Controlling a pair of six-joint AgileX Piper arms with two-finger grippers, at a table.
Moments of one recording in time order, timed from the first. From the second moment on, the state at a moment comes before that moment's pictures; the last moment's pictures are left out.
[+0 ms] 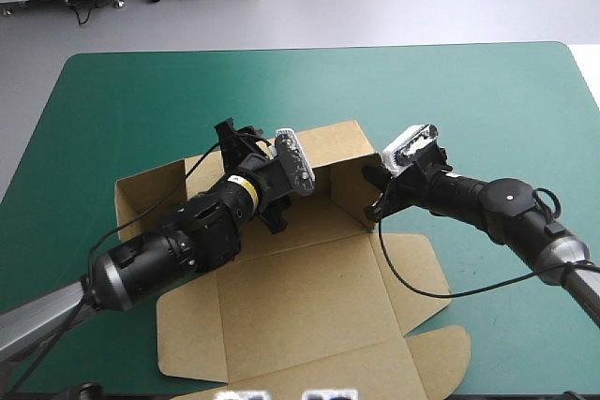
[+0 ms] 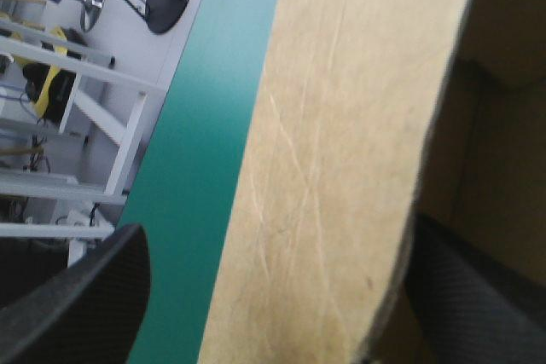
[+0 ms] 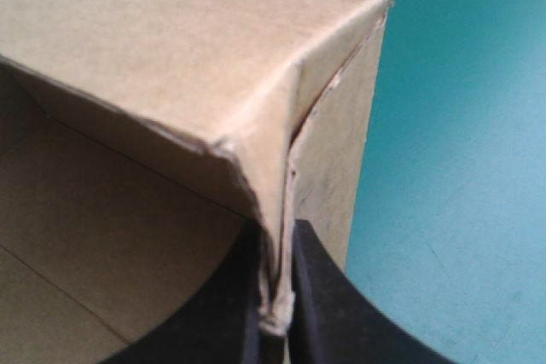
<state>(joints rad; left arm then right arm) -0.96 1.35 -1.16 0.83 0.73 -0.09 0.30 1.32 -0.83 1.33 0.43 -1.47</state>
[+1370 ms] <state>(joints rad) -0.03 1.10 -1.25 0.23 0.79 0.01 0.23 1.47 -1.39 0.20 1.20 -0.46</state>
